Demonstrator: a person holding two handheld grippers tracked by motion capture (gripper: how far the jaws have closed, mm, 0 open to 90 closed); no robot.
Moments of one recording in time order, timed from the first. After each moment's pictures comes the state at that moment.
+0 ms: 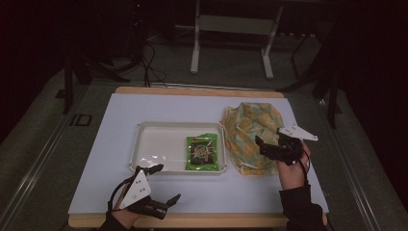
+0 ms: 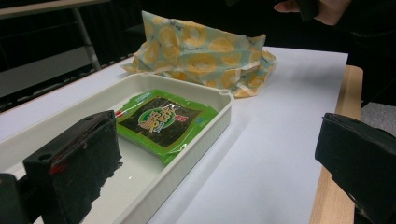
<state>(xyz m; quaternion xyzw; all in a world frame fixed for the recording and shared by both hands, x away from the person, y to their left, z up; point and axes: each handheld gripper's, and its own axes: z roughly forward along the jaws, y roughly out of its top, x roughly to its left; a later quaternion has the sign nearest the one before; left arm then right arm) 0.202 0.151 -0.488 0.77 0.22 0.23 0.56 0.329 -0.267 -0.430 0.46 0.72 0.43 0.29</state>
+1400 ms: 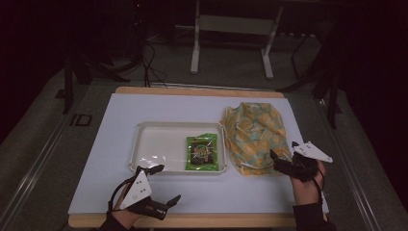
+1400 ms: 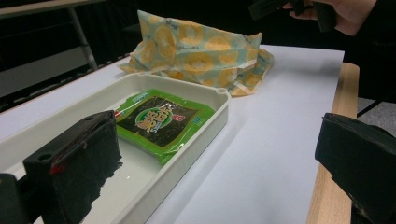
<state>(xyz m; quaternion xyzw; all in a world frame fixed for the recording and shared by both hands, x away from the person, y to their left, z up) 0.202 0.151 -0.488 0.77 0.22 0.22 0.56 0.296 -0.308 -0.459 0.46 0.72 0.41 0.33</state>
